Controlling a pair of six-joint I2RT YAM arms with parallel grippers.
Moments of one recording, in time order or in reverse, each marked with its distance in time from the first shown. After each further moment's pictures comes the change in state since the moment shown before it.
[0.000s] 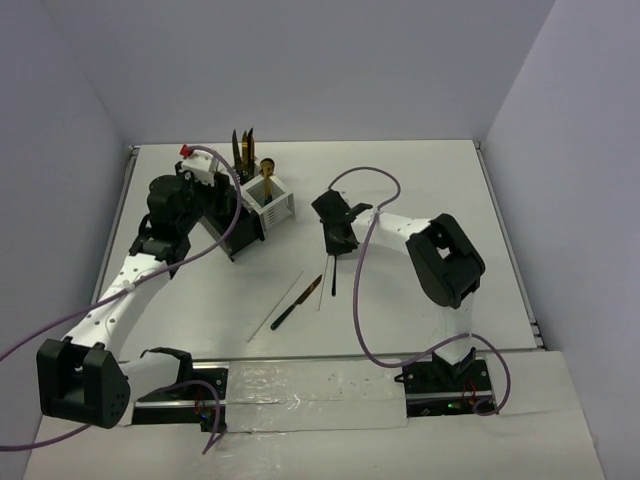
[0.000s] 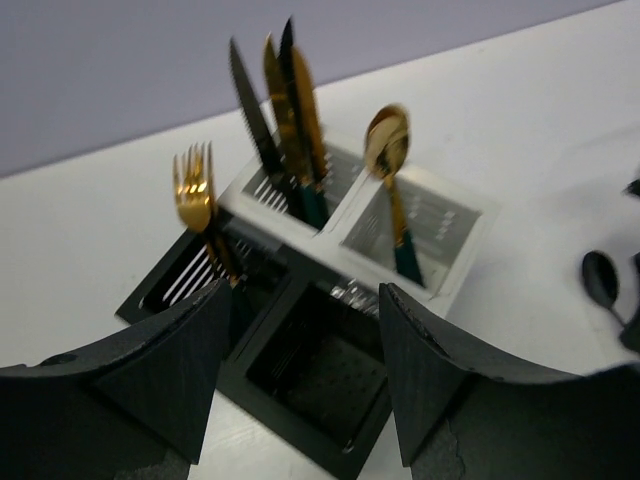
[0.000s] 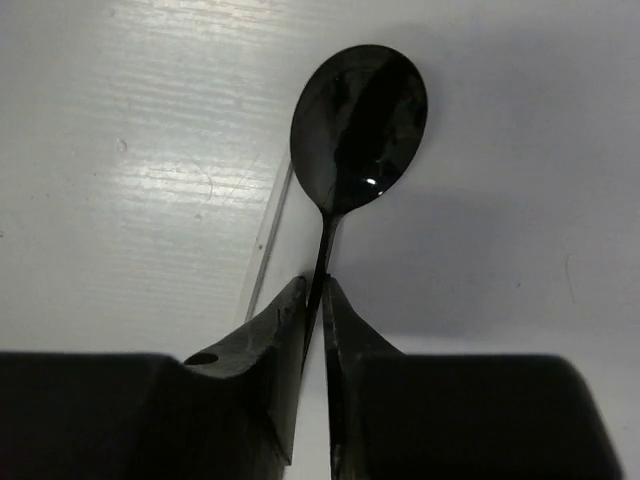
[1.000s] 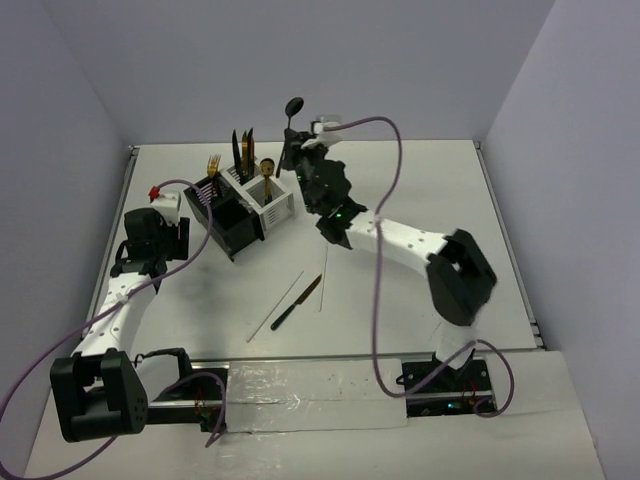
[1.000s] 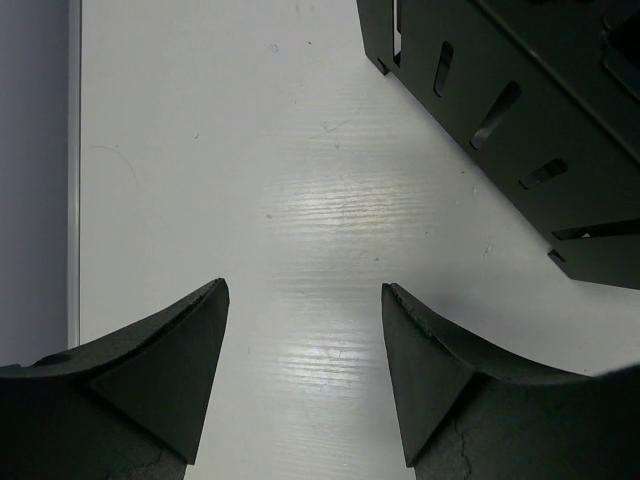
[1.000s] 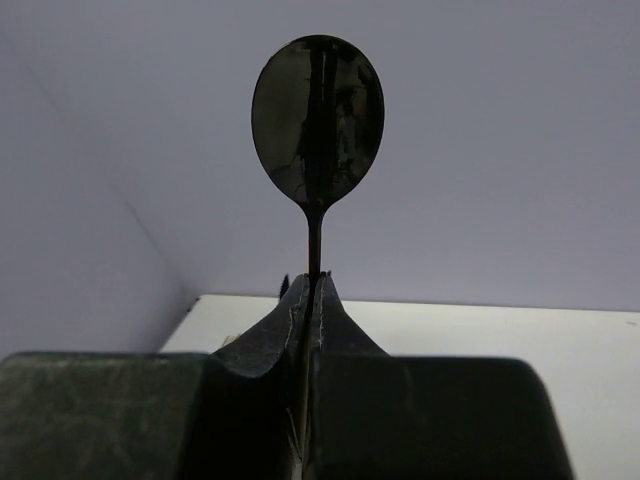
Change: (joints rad) left arm 0.322 -0.072 -0.218 -0.312 -0.138 0.144; right arm 0.157 -0.238 0.045 1.186 0.320 -0.325
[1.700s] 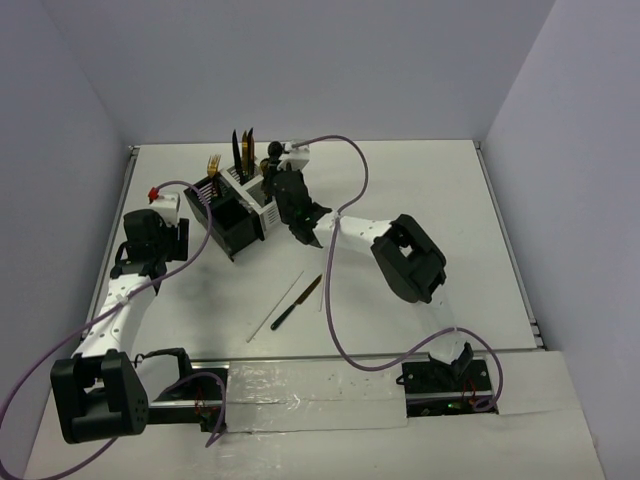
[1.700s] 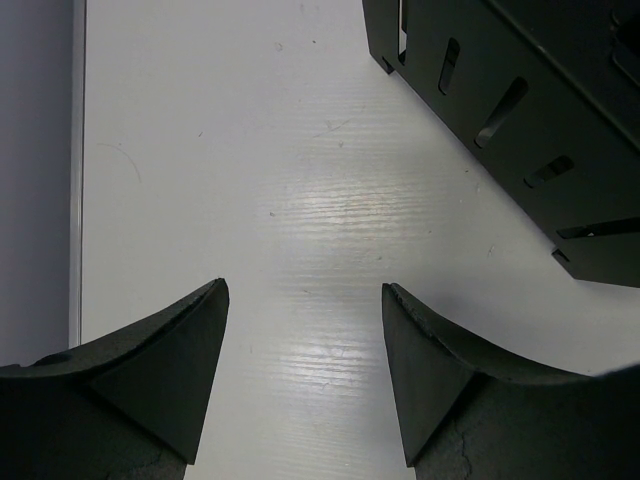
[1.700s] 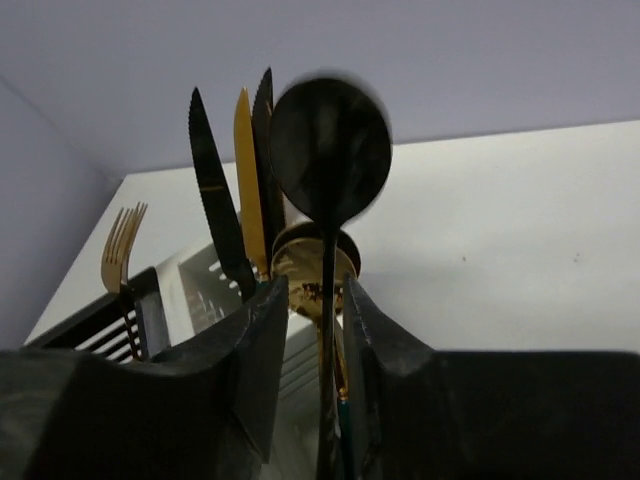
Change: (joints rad) left arm 0.007 -0.011 -0.011 0.010 0.002 0.001; right arm 0.011 0.451 0.241 -0.153 0.073 0.208
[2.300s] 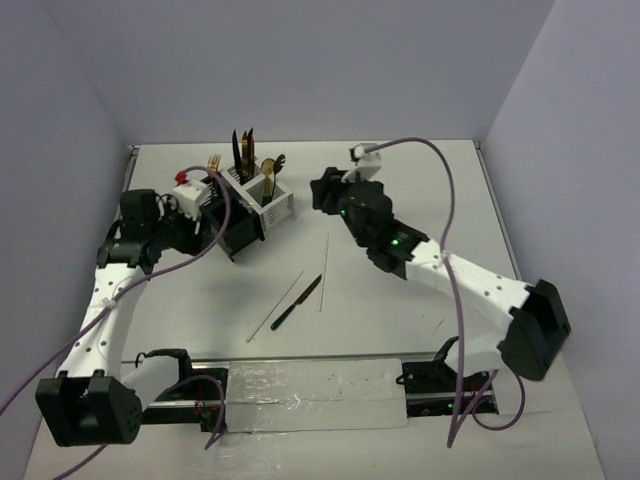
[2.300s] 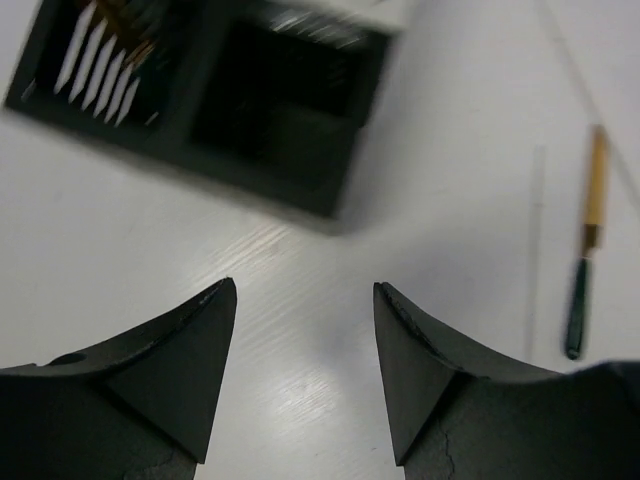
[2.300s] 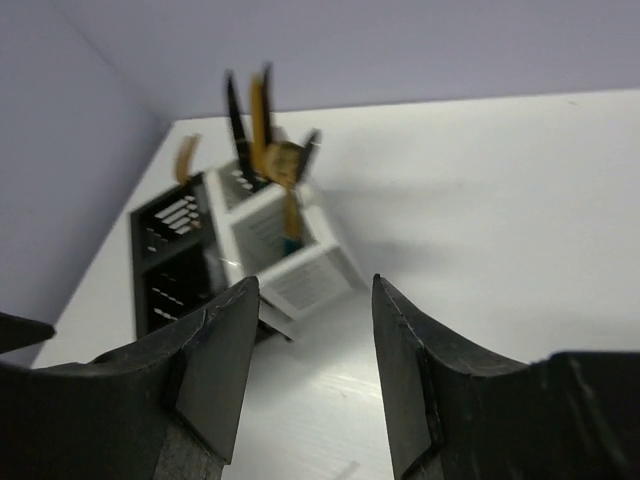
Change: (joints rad) left arm -0.058 -0.027 0.258 -0.379 0.443 0.140; right arm -0.018 -0.766 -0.473 -0.364 -0.156 0.037
